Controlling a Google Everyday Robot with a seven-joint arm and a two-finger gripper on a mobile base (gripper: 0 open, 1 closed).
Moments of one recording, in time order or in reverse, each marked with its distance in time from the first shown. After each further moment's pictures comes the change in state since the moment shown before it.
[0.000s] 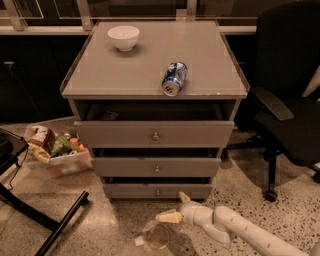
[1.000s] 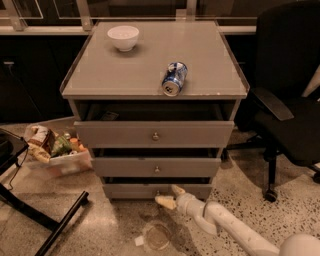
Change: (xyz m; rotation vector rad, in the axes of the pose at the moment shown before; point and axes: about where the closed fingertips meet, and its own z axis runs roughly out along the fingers) arm 0.005 -0.068 0.057 0.116 -0.087 0.019
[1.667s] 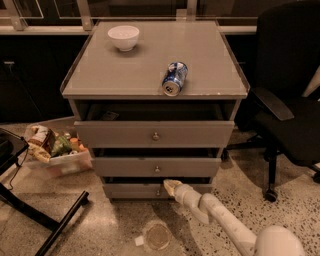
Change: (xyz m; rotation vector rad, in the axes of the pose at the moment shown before) arm -0.009 -0.056 0.049 0.072 -0.058 -0.029
